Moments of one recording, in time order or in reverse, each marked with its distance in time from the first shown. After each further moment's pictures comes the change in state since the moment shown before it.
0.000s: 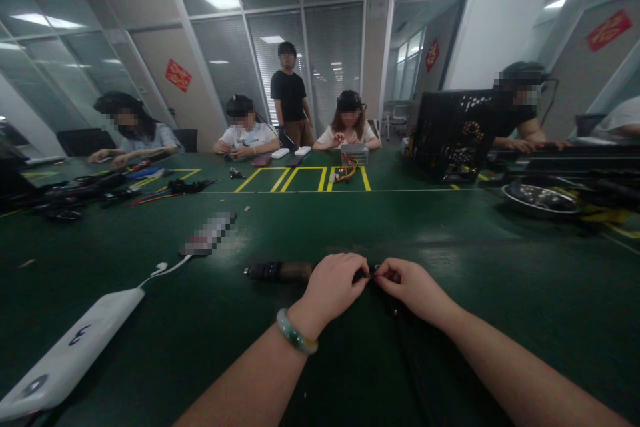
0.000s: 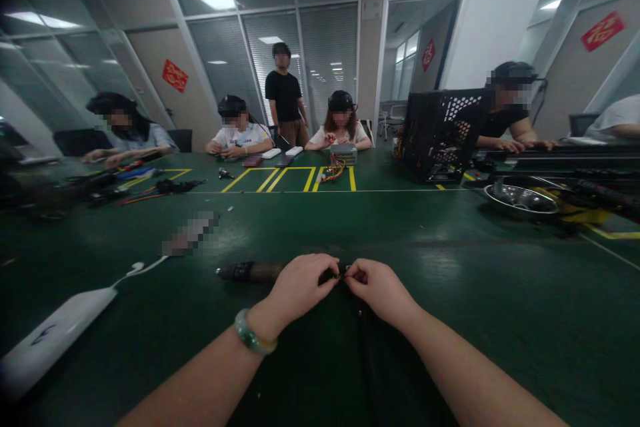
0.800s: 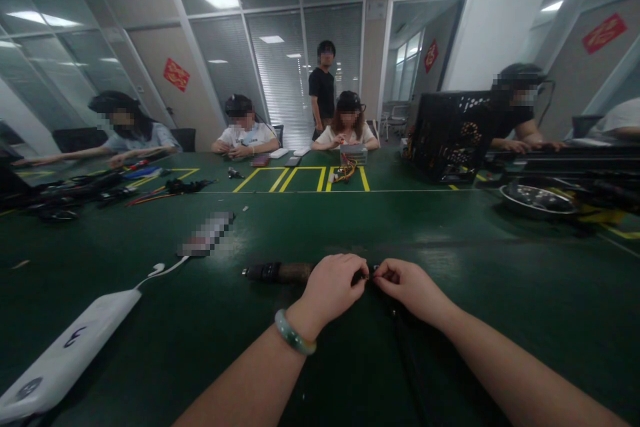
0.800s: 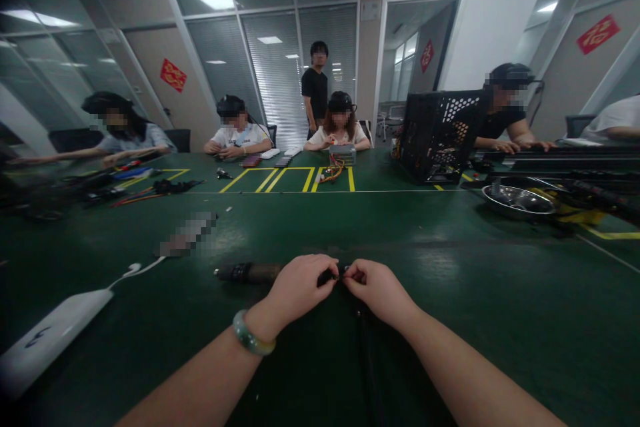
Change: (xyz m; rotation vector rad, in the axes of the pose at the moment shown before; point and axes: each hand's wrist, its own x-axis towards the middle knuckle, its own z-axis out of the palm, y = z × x) left_hand 0.000 0.003 -0.004 -0.018 -0.009 0.003; right_hand -0.002 -0.005 -0.002 0.001 -0.001 0.014
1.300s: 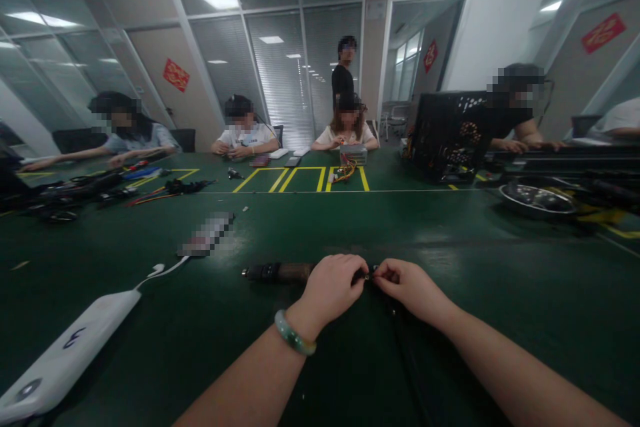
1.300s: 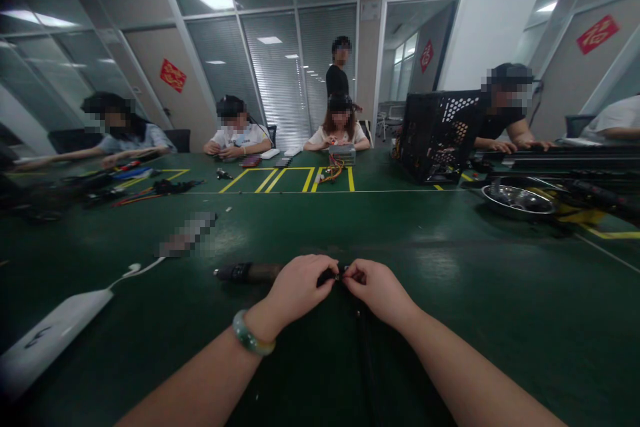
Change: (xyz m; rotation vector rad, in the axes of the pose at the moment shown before) left_hand 0.000 -0.001 0.003 0.038 0.004 -0.001; right_hand 0.001 0.004 0.001 -0.006 0.005 -0.020
